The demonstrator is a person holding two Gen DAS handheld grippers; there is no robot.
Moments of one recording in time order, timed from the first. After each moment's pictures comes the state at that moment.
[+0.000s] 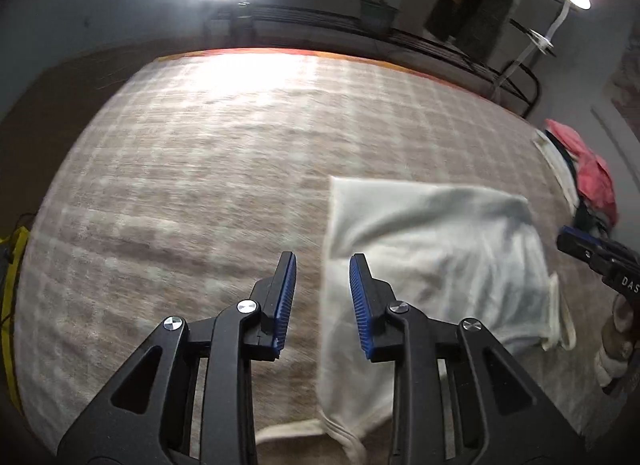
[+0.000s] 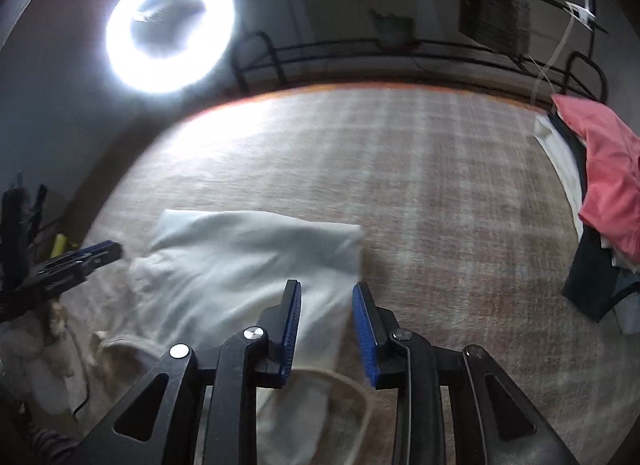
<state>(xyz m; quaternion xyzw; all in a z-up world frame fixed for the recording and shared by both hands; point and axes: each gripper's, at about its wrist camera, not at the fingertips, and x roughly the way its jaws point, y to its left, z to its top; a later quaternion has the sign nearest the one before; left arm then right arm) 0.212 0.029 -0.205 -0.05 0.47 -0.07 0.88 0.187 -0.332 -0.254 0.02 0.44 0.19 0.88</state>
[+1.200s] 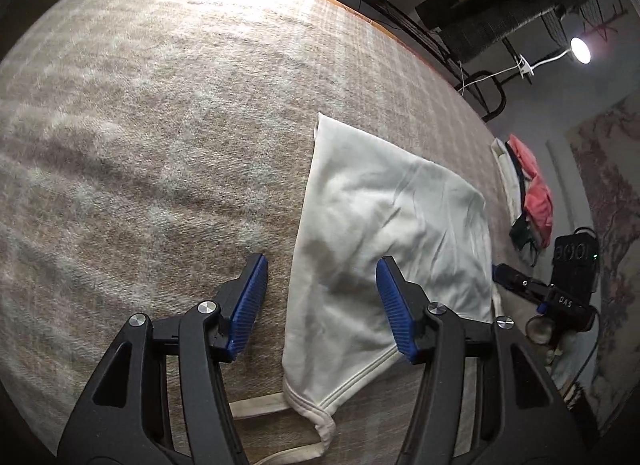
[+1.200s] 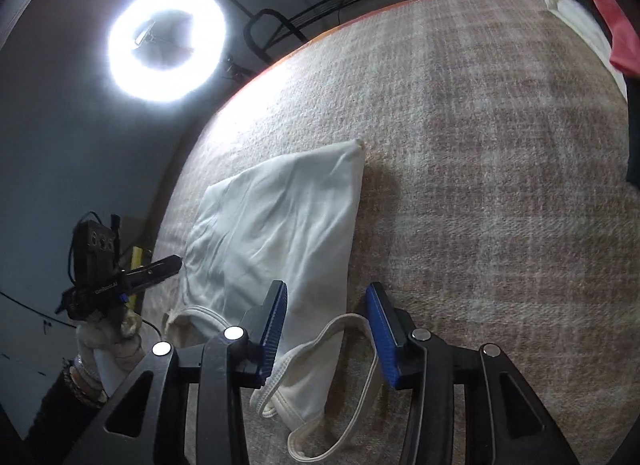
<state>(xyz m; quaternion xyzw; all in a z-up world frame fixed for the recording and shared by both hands) 0.219 0.063 -0.239 -0.23 0.54 -0.15 0.79 0.182 -0.400 -0.303 0.20 0.52 0.28 0.79</state>
